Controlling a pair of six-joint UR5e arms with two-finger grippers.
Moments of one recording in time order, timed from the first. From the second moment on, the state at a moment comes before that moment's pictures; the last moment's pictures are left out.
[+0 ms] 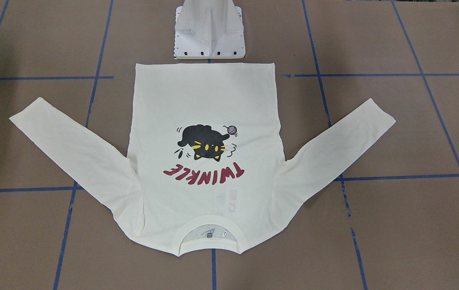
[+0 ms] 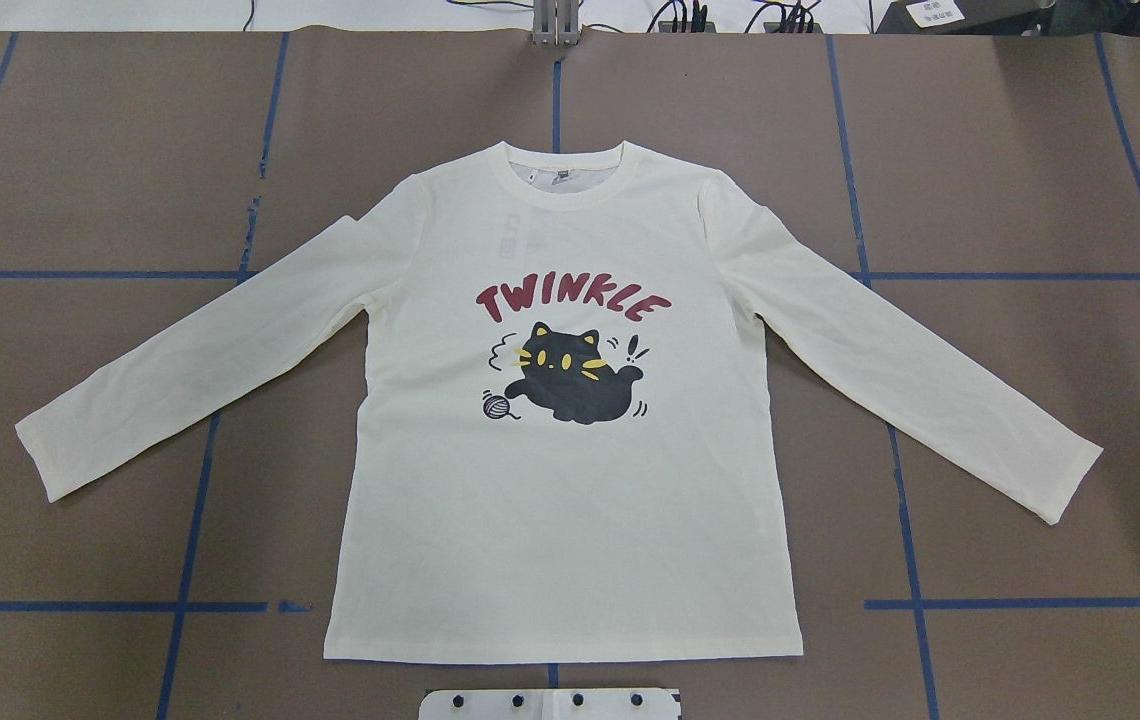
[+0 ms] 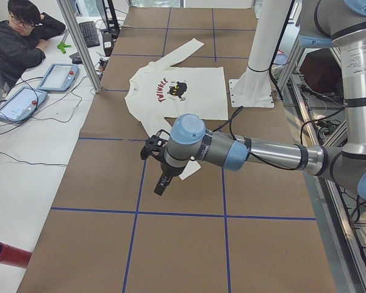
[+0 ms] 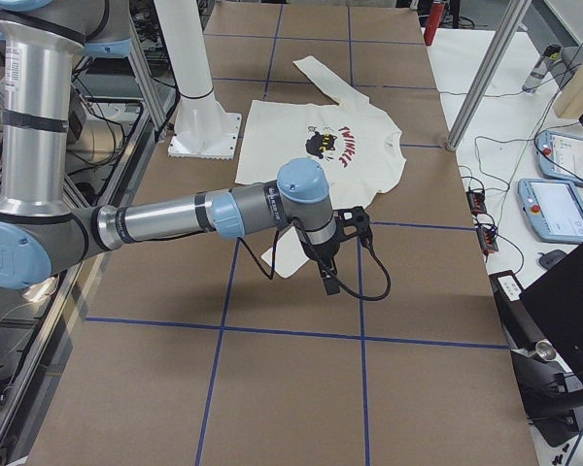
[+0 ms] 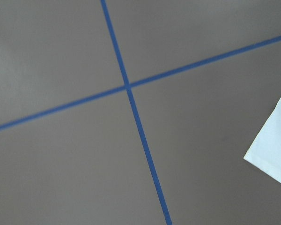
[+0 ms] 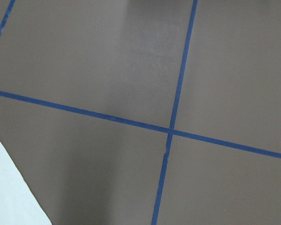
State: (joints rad) left arm -1.62 -1.39 -1.91 -1.86 -2.35 0.18; right arm 1.58 -1.72 1.93 -1.45 2.29 0.01
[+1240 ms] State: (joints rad) left arm -1.62 -1.45 -1.82 -2.12 -2.36 0.19; right arm 1.24 -1.85 1.84 -0.72 2.26 0.78
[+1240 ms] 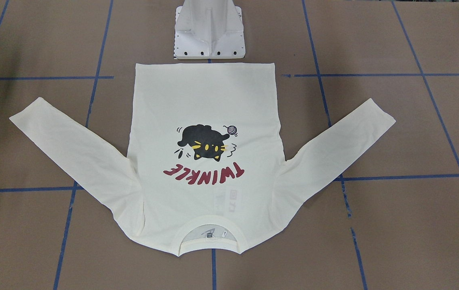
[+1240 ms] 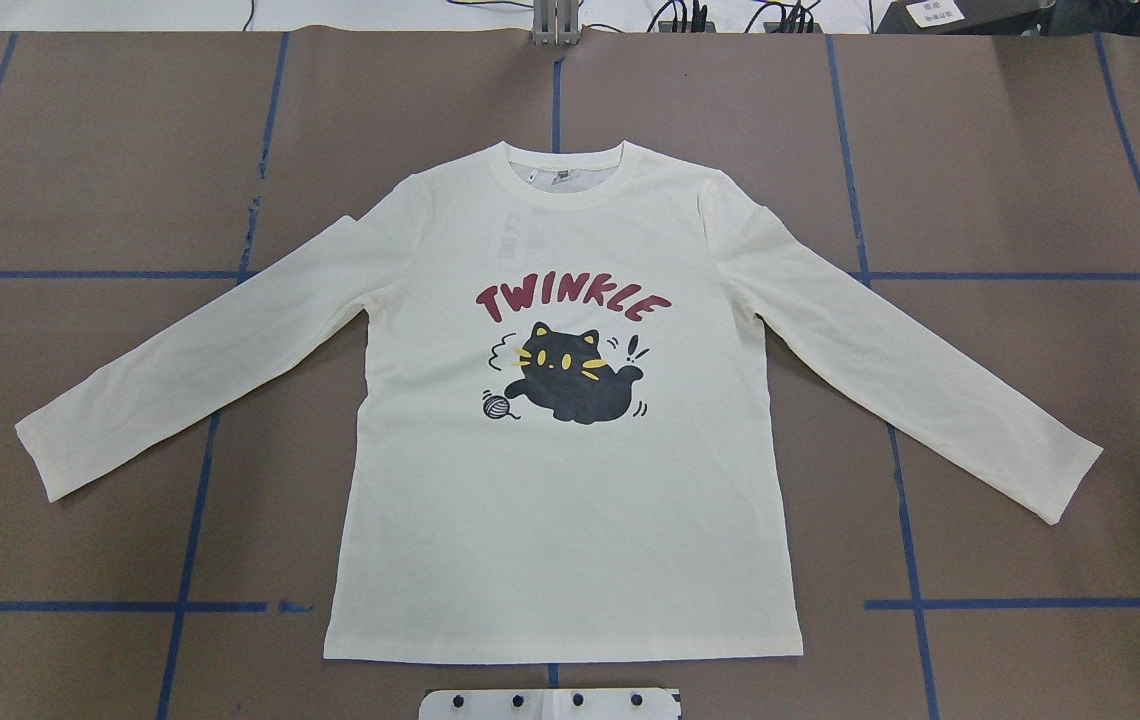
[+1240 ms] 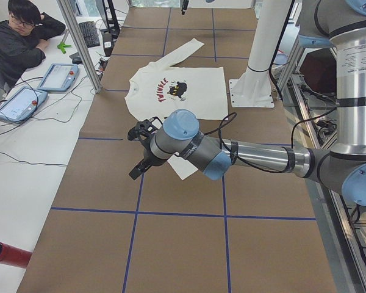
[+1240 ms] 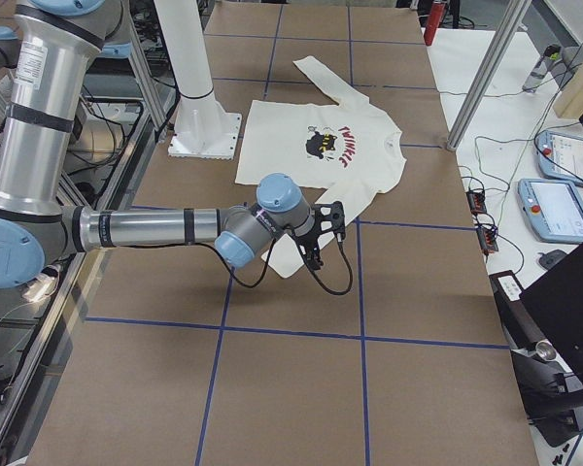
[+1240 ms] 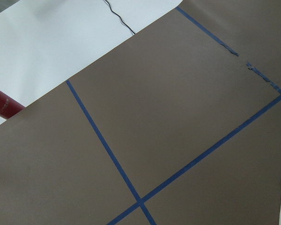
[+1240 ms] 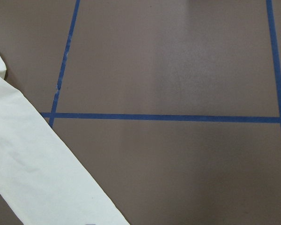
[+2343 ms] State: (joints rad) left arm -1.62 -1.44 -1.82 -2.12 -2.41 0.19; right arm 0.80 -1.91 1.62 -0.33 1.89 1.04
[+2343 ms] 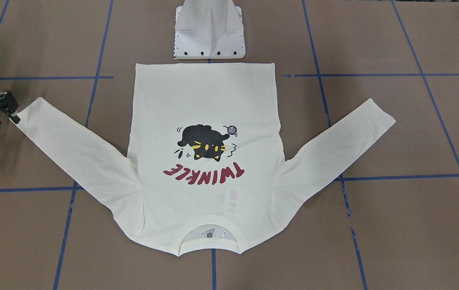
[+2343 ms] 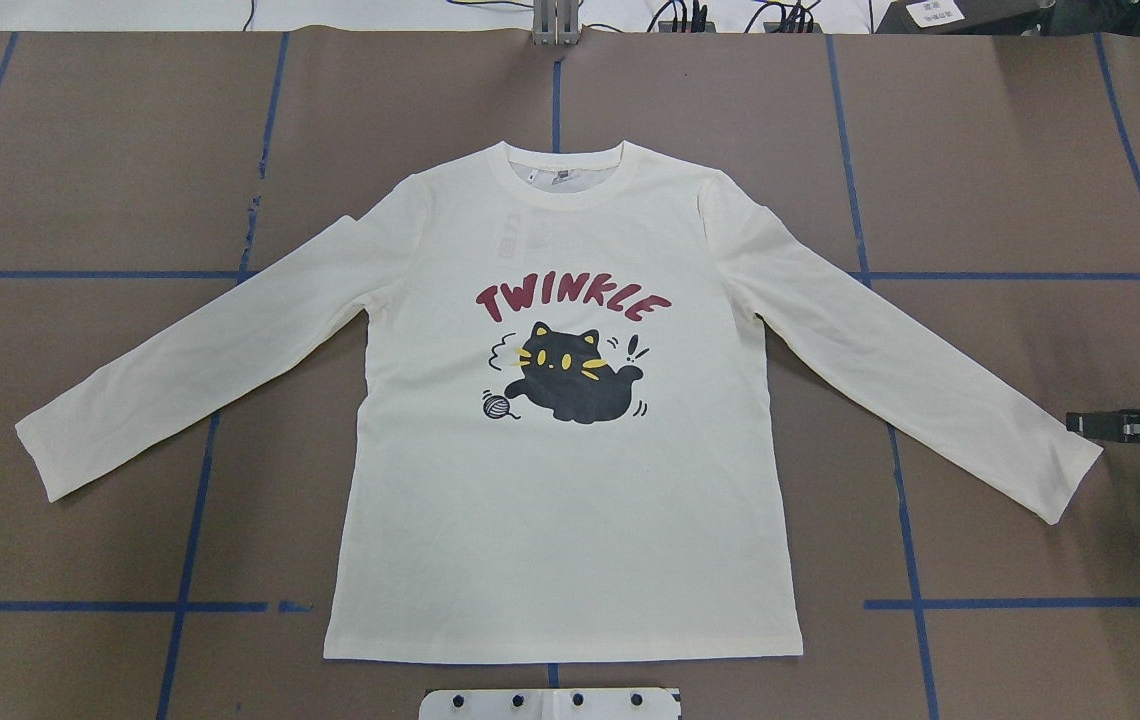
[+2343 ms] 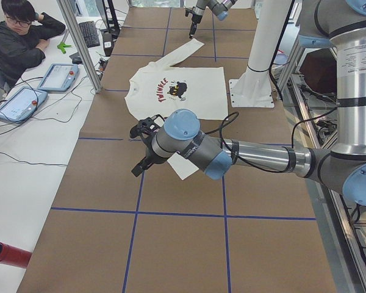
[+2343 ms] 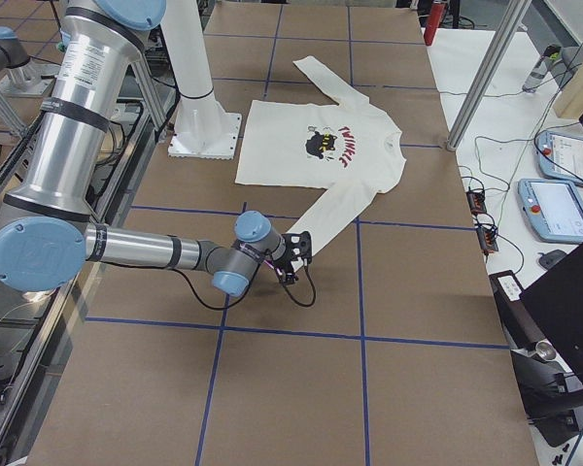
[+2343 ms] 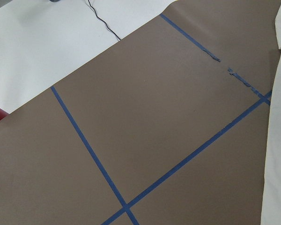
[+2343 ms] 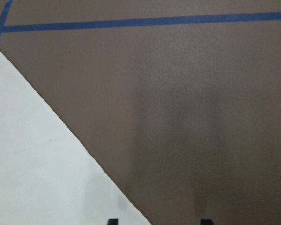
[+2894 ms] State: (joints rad) left arm -1.62 -1.44 -1.82 -2.12 -2.41 0.19; right arm 0.75 -1.95 1.60 -0.31 1.89 1.05
